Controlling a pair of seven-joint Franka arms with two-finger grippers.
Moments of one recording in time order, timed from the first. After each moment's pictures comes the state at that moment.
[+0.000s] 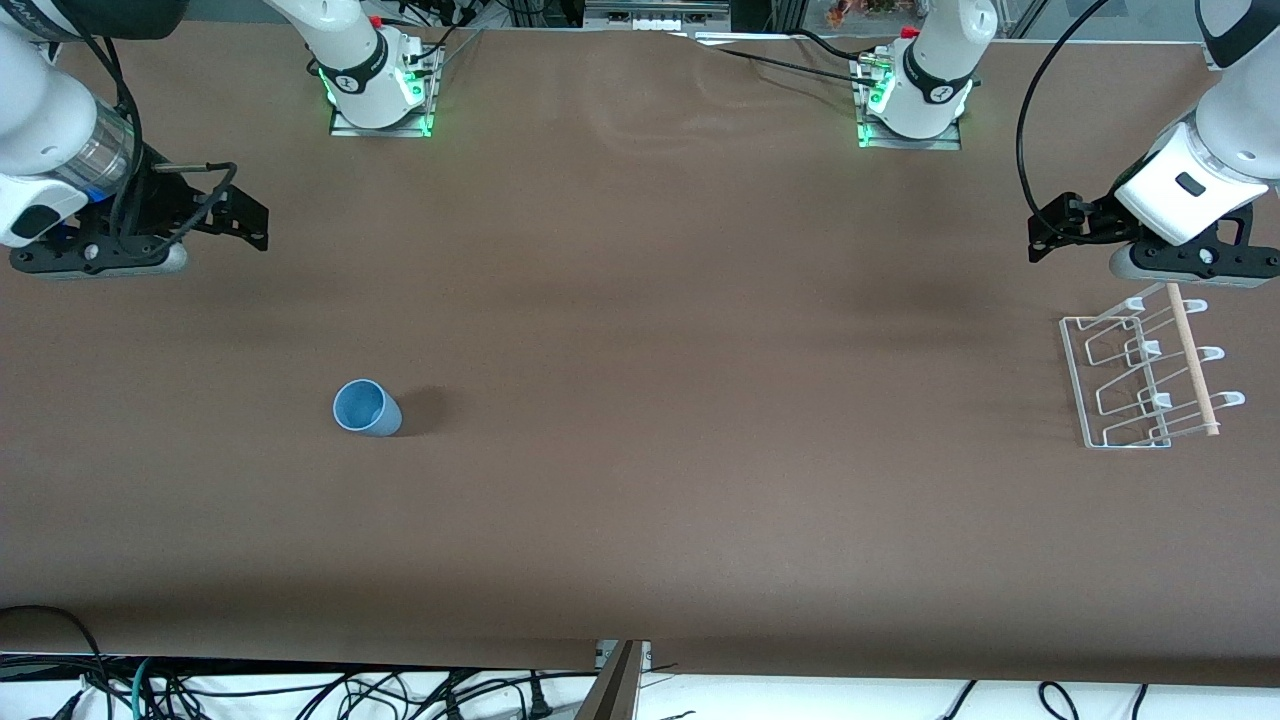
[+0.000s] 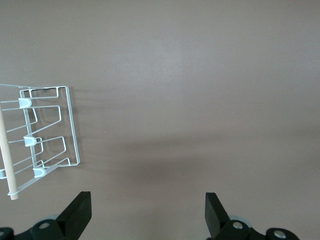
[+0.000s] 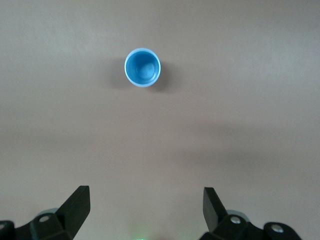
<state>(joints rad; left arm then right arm) -0.06 -0.04 -0.02 -1.74 0.01 1.66 -0.01 0.12 0.02 0.02 -1.65 -0.03 1.56 0.06</state>
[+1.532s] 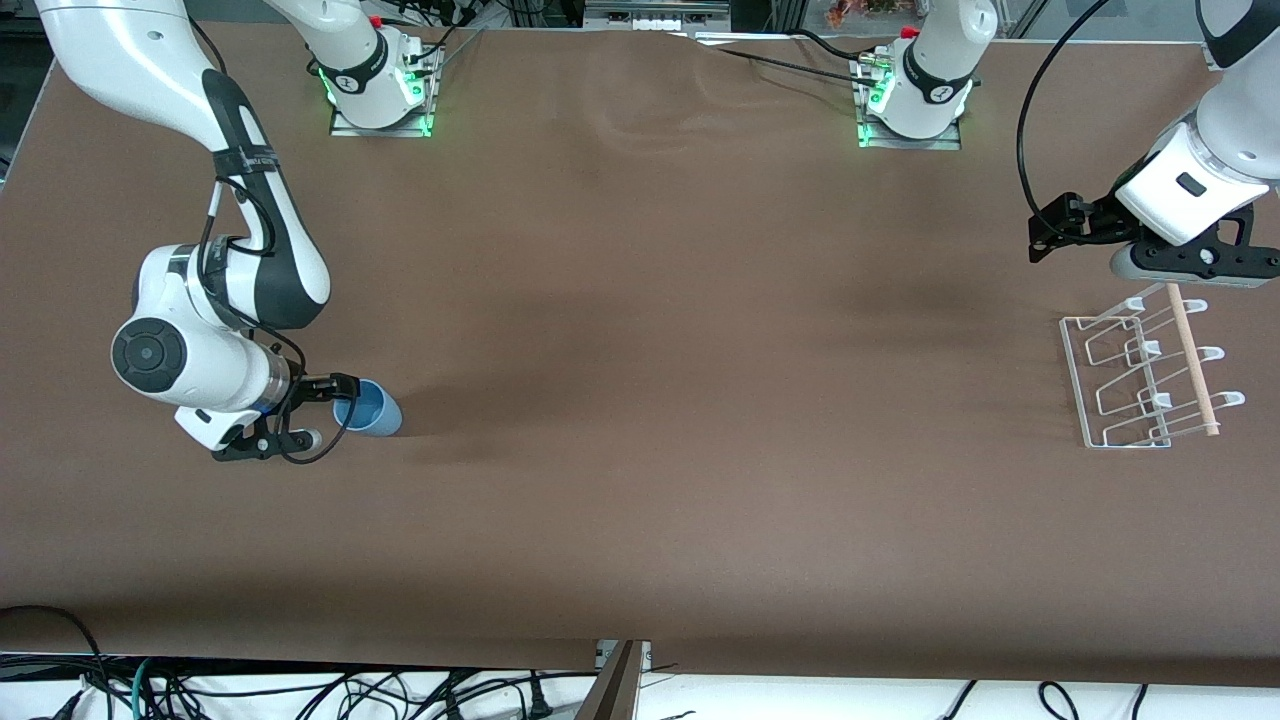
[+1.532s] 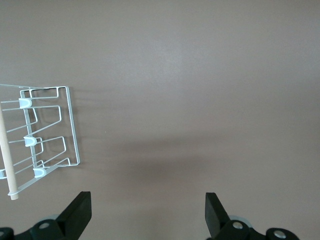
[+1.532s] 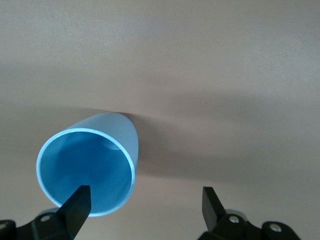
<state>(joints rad) -0.06 -0.04 -0.02 -1.74 0.01 1.66 -0.01 0.10 0.54 -0.01 -1.68 -0.03 2.09 -0.03</state>
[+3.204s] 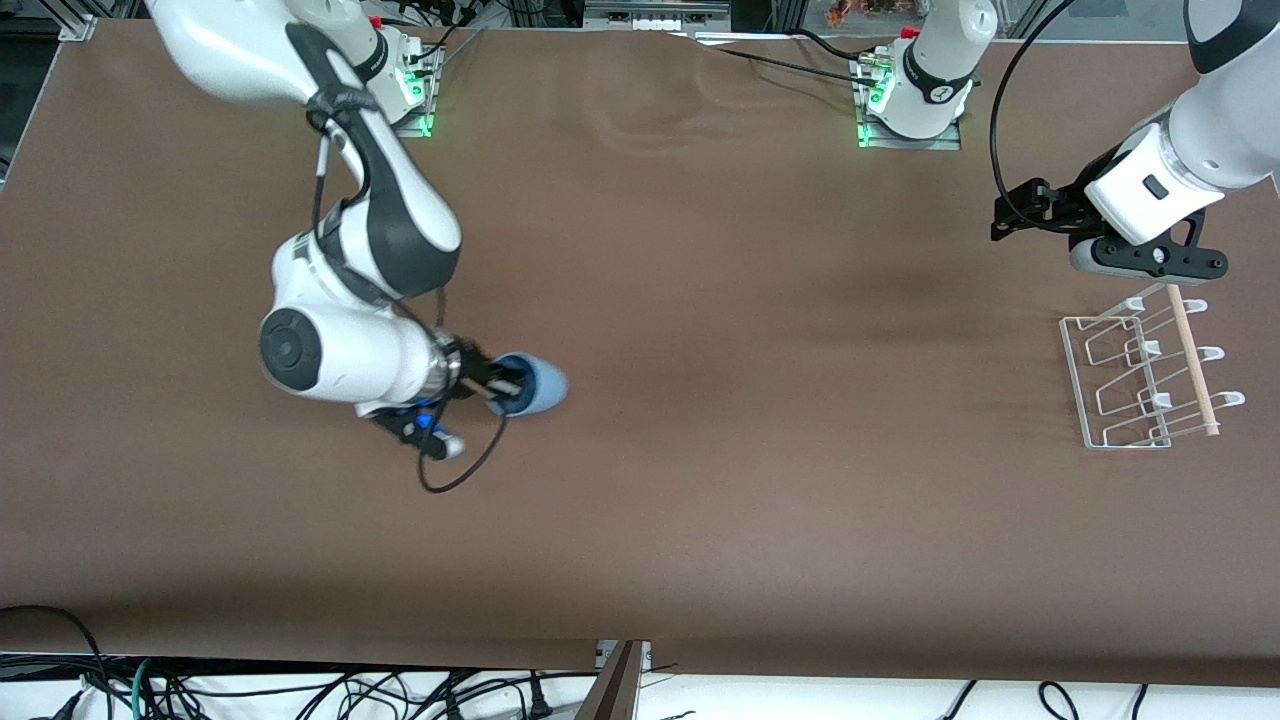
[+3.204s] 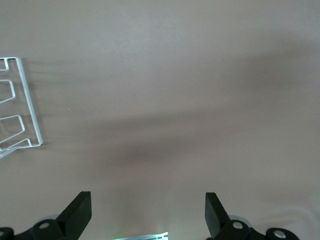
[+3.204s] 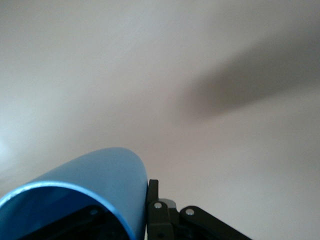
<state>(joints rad) -0.07 -0.03 -0.04 -1.74 -0.12 1.56 -0.01 0.33 0.64 0.13 -1.28 0.46 1.88 0.82</state>
